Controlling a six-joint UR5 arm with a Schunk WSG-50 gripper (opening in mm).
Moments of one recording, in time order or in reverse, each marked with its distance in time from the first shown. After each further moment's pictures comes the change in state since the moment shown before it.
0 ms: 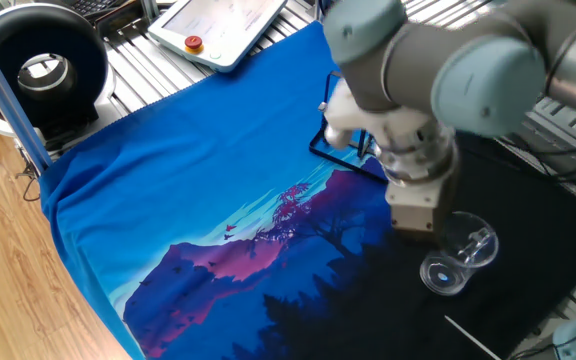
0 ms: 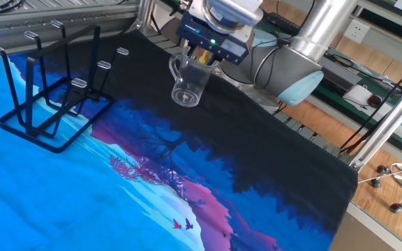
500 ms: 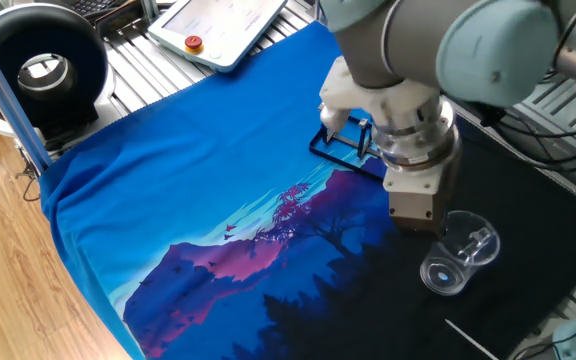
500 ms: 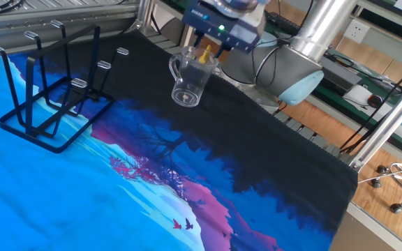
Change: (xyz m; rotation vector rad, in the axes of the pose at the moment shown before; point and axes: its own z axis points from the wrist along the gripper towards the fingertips) arm -0.004 0.015 -0.032 -0.041 -0.056 0.028
